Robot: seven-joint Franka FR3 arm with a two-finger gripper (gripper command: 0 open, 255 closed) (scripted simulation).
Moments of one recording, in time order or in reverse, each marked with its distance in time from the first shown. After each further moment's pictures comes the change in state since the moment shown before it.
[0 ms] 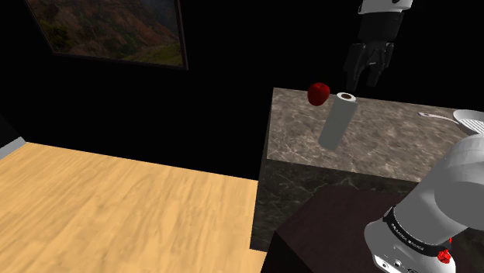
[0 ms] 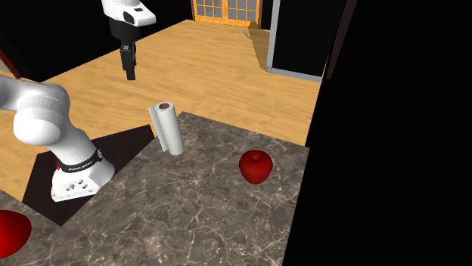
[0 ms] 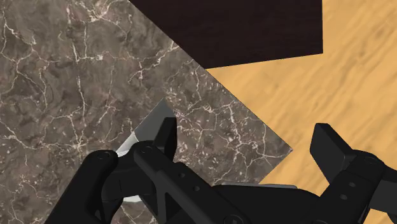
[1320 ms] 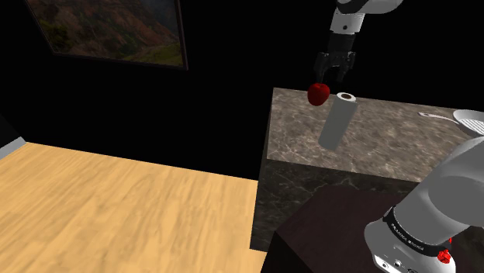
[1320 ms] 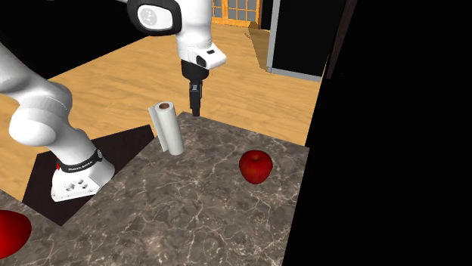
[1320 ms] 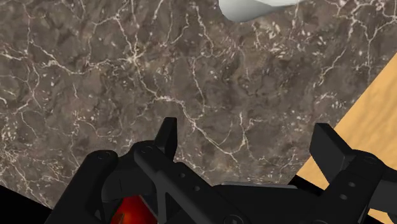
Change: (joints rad) arm -0.105 0.511 -0.184 0.208 -0.076 0.394 -0.090
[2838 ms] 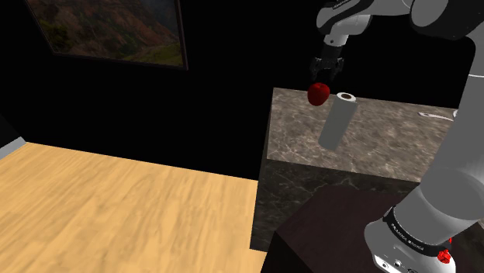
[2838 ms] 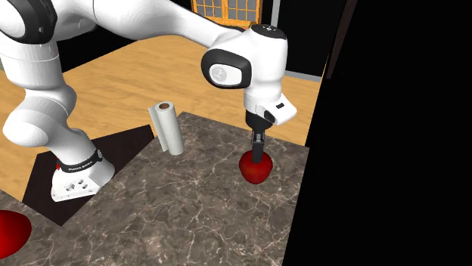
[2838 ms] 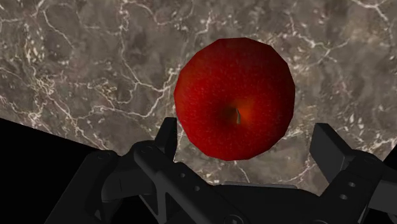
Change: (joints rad) arm -0.150 0.588 -0.111 0.481 0.170 0.173 -0.120
